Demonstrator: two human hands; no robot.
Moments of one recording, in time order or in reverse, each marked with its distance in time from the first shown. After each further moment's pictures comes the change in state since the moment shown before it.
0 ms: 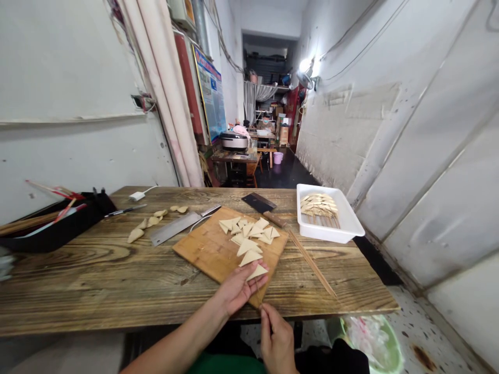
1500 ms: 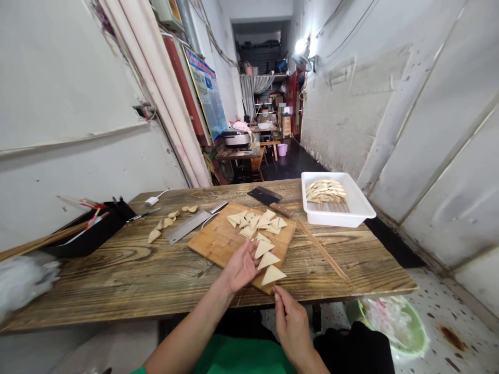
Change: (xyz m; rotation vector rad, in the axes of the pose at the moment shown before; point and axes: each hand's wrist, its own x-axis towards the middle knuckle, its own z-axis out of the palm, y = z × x) left_hand 0.006 0.029 -0.005 0.032 -0.083 -0.029; right_hand 0.003 -0.002 -0.004 0.017 -0.040 0.039
